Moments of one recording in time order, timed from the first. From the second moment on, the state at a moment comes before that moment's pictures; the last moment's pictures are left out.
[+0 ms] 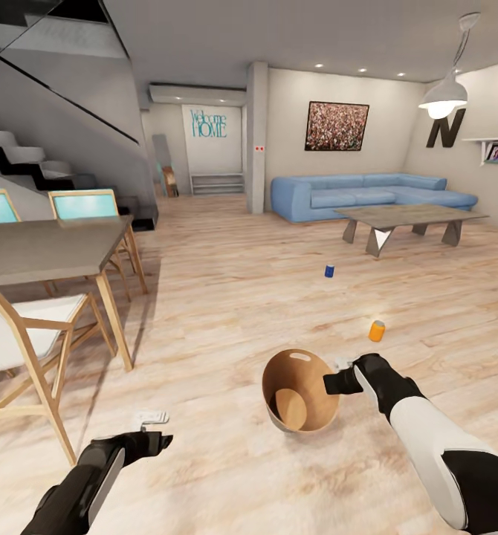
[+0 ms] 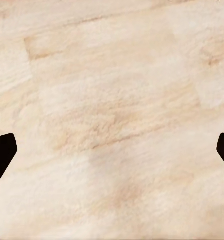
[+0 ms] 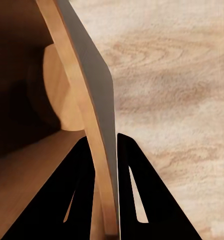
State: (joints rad) left arm -0.40 0.10 0.01 -0.92 0.07 0.57 -0.16; right arm -0.93 -0.09 0.01 -0.39 0.12 0.70 0.34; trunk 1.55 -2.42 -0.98
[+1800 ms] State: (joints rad) left arm -0.40 0.10 0.00 -0.50 0.07 0.28 -0.15; right arm -0.68 -0.18 0.01 -0.78 0.12 0.70 0.55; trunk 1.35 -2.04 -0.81
